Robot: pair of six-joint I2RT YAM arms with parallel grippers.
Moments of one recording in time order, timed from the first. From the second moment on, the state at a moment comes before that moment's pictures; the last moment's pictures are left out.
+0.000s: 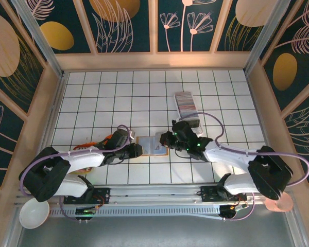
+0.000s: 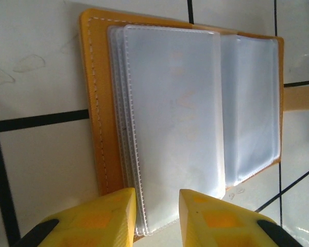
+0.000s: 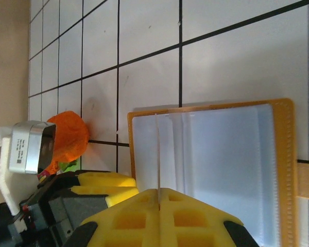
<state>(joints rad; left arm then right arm) -0.71 1.35 0.40 0.09 0.26 -0.83 0.86 1.32 0.60 0.05 -0.10 1.02</state>
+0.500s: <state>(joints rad) -0.73 1.23 0.45 -0.04 0.14 -0.82 0.87 1.44 0.64 0.08 -0.10 1.00</state>
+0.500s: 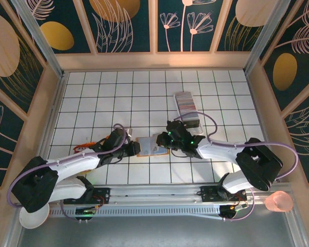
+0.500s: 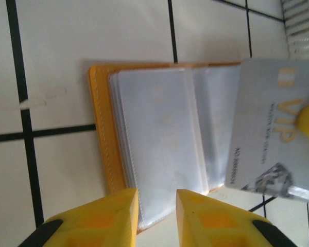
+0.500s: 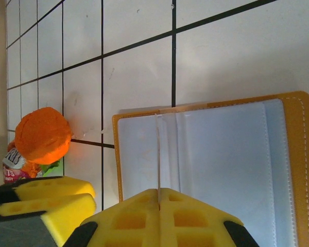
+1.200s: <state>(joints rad) -0.73 1.33 0.45 -0.03 0.07 -0.84 0.88 1.53 0.67 0.08 -0.12 0.98</state>
